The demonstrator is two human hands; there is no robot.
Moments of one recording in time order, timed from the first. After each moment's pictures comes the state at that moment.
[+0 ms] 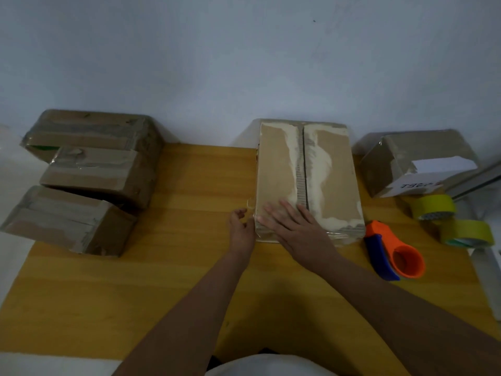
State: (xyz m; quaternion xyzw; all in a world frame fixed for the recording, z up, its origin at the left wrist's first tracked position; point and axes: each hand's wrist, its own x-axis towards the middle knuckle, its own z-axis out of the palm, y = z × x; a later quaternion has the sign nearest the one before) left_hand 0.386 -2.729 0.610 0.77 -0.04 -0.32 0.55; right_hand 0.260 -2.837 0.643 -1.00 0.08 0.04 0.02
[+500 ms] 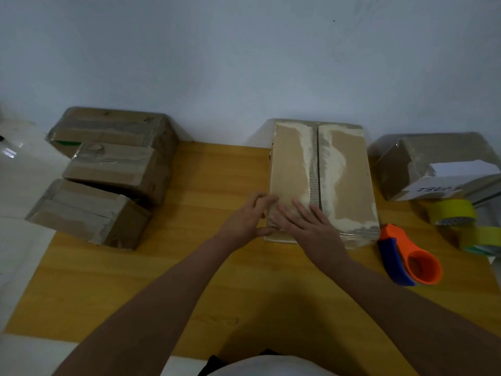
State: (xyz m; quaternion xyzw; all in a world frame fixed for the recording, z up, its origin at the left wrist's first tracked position) left_hand 0.437 -2.704 0.640 0.76 -0.56 -0.20 0.27; right_hand 0.261 -2.833 0.644 -0.99 0.09 -0.06 -0.03
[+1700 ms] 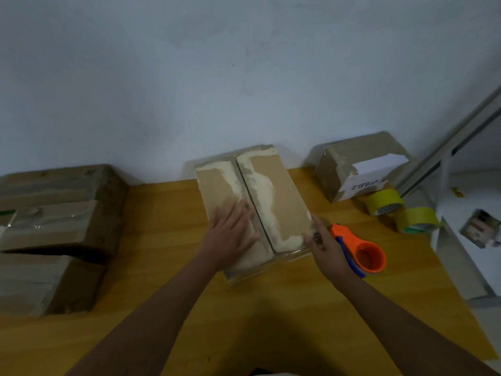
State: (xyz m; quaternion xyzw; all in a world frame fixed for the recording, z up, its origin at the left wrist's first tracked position) left_hand 0.399 -2.764 0.660 0.76 -0.64 -0.06 0.02; right_hand 0.161 -2.884 0.649 -0.71 0.44 -0.18 0.51
